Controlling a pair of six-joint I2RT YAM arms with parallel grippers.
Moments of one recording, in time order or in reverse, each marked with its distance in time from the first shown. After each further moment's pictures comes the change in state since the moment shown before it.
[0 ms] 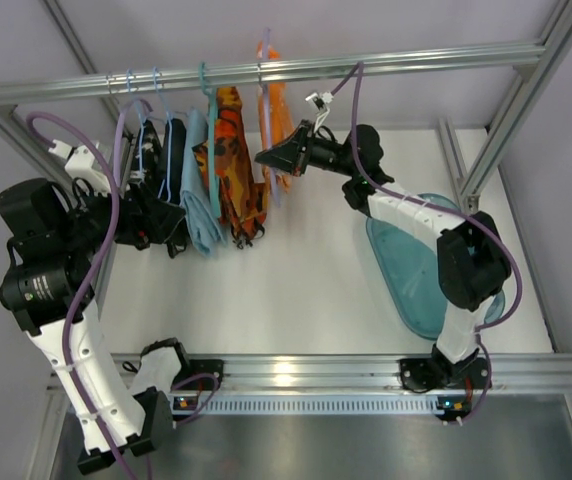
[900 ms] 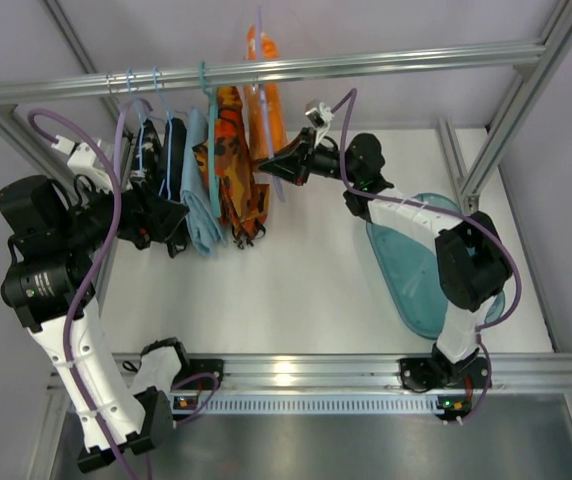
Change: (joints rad) left arm 0.000 0.000 -0.023 0.052 0.066 0.012; right arm -0.003 0.002 -0.052 0.090 -0.047 -0.274
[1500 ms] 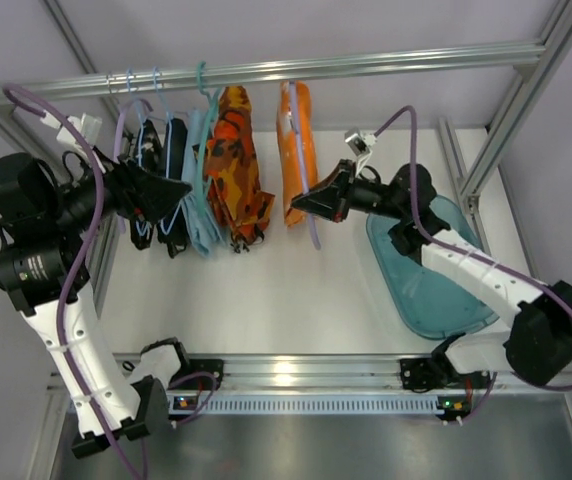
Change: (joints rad) left arm 0.000 0.067 0.071 0.150 0.196 -0.128; right arm 0.004 -0.499 -0.388 -0.252 0.032 0.129
